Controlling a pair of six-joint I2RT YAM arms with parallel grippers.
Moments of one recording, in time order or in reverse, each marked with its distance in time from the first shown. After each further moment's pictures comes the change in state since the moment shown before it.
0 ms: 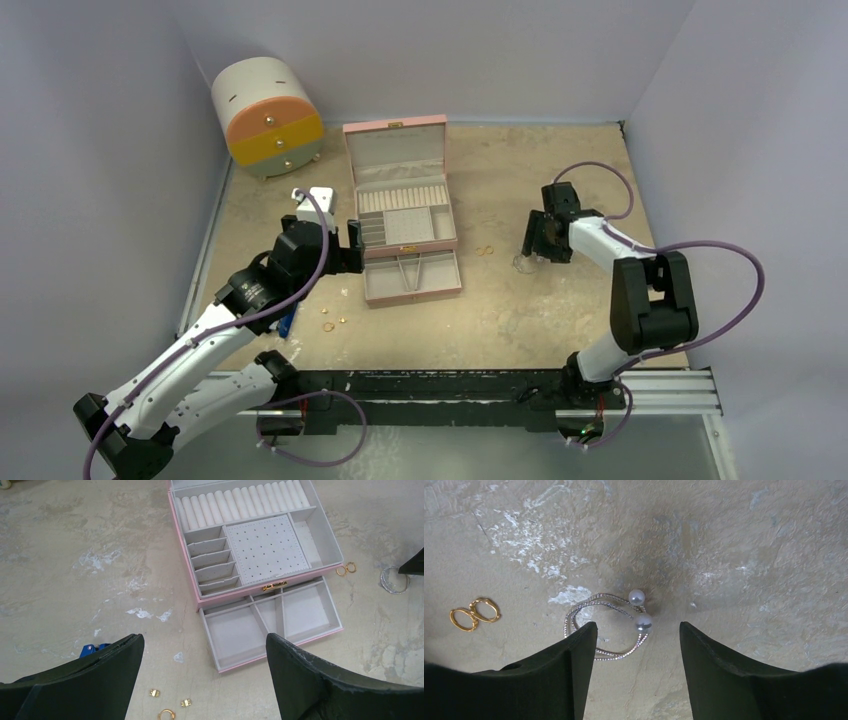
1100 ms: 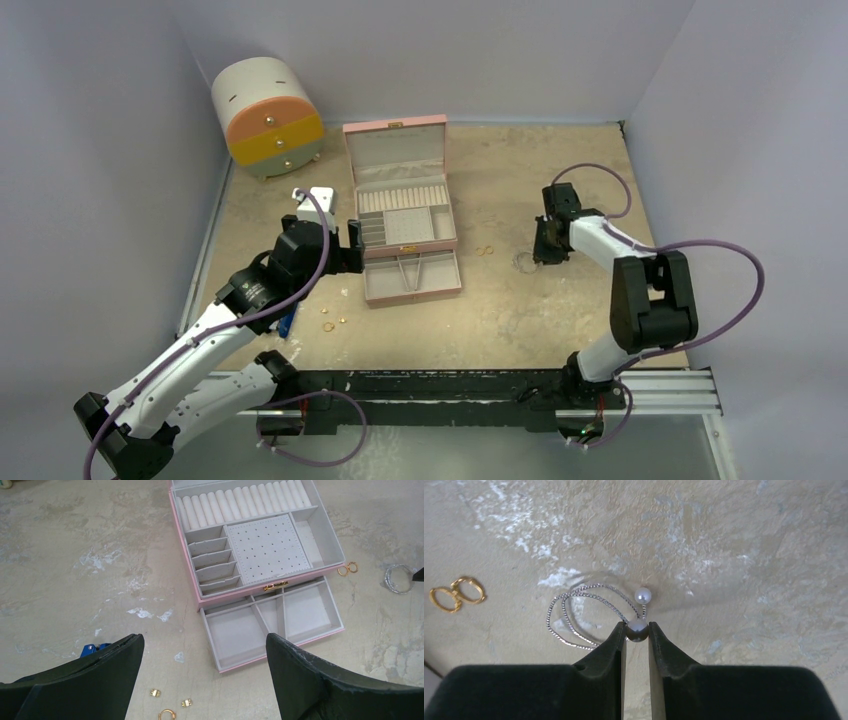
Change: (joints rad) left arm 0.000 0.004 0.000 0.000 -0.003 0.001; right arm -0.006 0.028 0.003 -0.034 -0.023 -0.054
